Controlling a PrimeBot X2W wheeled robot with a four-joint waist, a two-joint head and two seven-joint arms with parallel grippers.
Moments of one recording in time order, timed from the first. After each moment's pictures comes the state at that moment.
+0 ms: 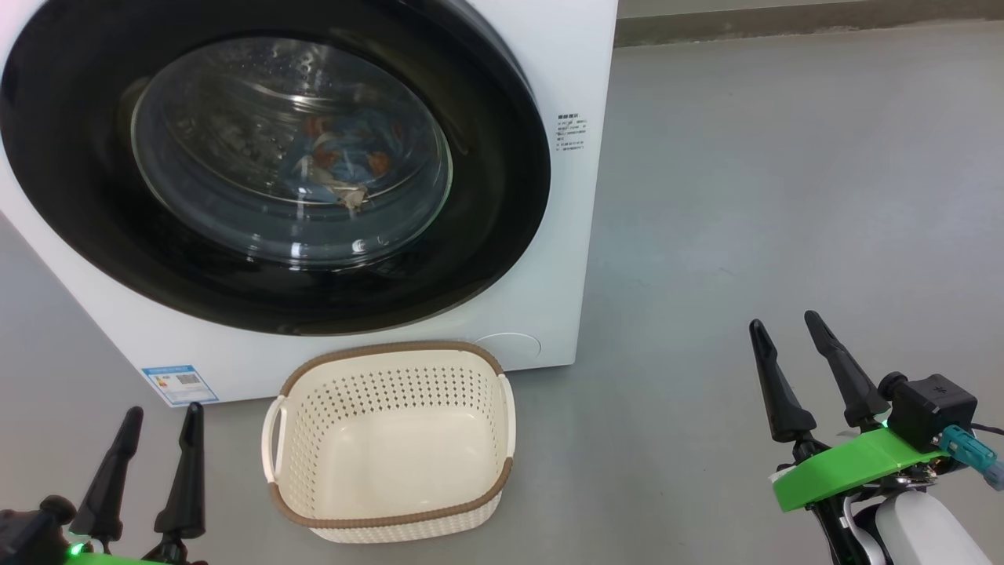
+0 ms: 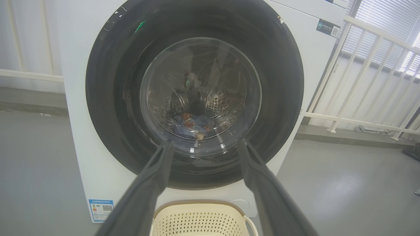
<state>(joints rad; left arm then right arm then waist) -0.03 0.35 -0.12 0.16 -0.63 -0.13 -0.26 -0.17 -0.18 0.15 0.27 0.41 0.13 -0.26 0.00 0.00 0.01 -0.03</state>
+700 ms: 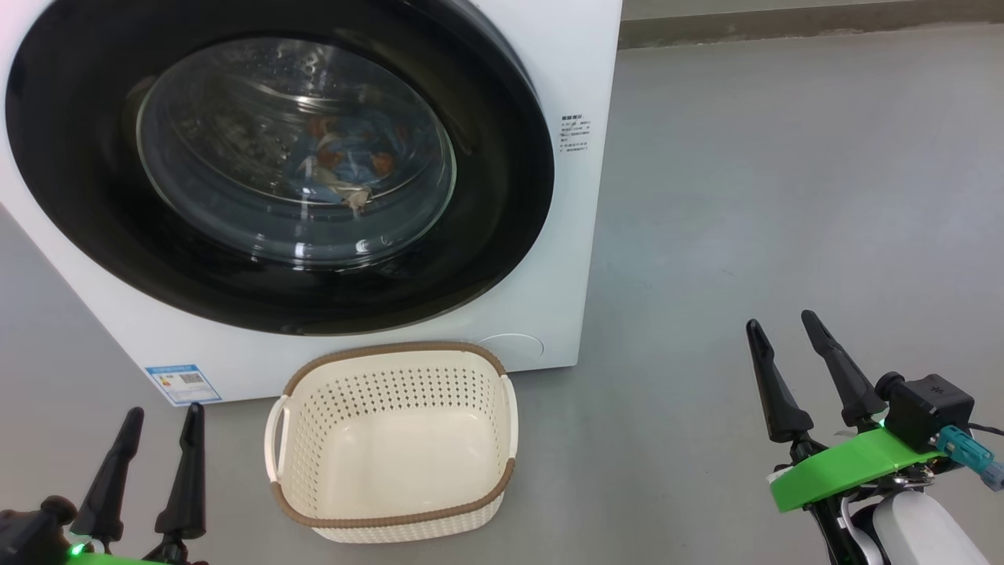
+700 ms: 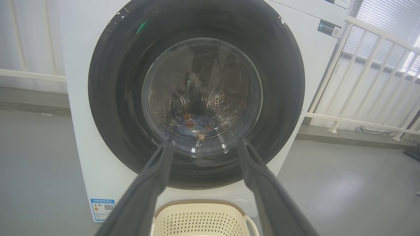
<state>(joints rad) -0.03 0.35 -0.12 0.16 -0.63 -0.13 -0.26 -0.17 -0.18 0.16 0.27 0.40 0.13 -0.26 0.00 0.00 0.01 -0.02</state>
